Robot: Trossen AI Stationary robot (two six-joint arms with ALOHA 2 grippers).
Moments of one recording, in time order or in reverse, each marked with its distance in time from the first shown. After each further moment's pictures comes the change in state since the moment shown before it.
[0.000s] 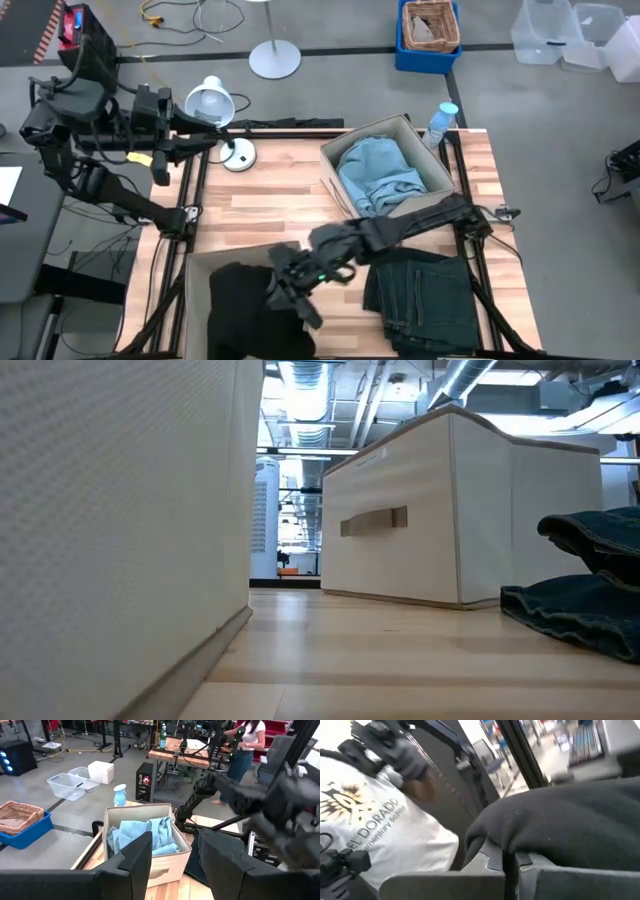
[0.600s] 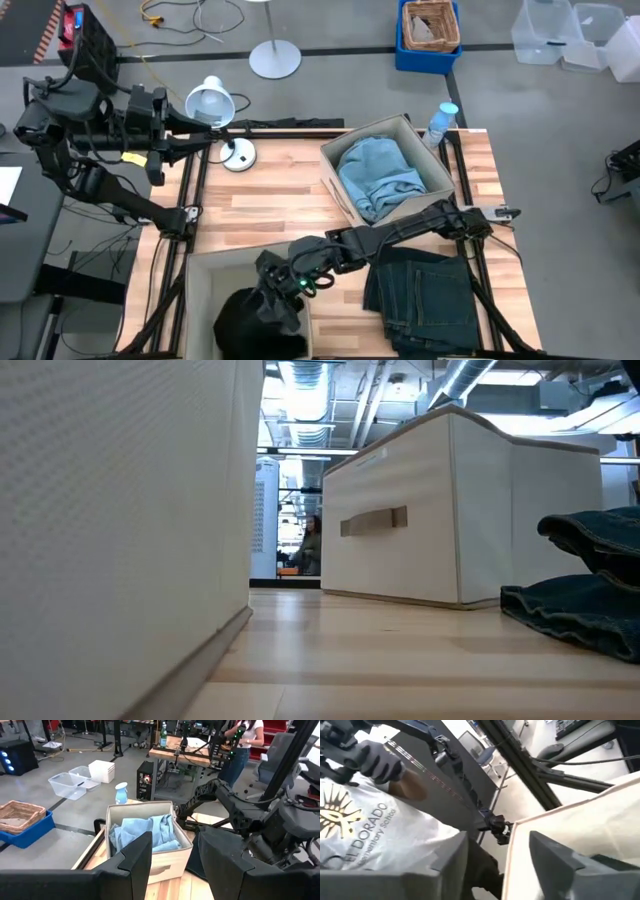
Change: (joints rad) left arm 0.000 -0.017 0.000 -0.028 0.000 0.007; right arm -0.017 0.116 0.038 0.018 0.014 0.160
